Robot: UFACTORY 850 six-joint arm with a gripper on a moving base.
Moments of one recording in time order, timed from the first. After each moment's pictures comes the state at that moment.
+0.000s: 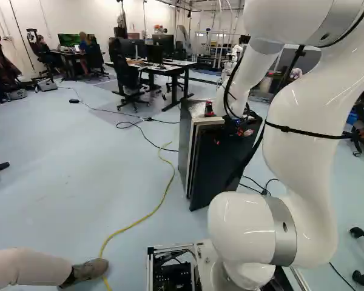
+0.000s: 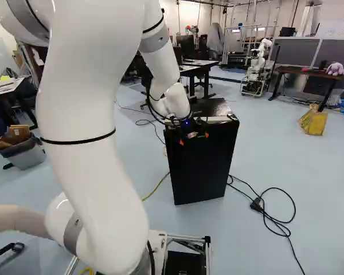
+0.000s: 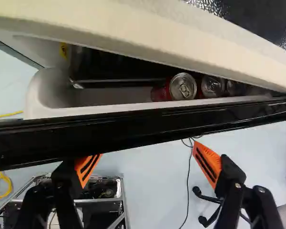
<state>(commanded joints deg) -15.6 -16.1 -49.5 -35.2 -12.3 6.1</state>
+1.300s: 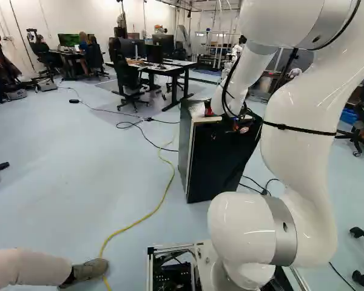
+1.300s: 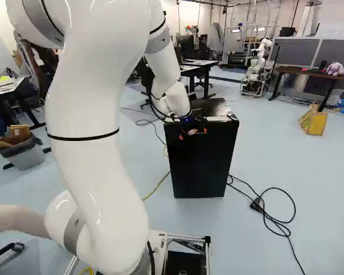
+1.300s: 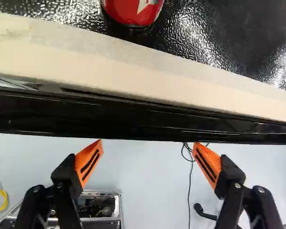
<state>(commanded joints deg) -15.0 -18.5 -52.5 -35.2 -8.1 6.1</state>
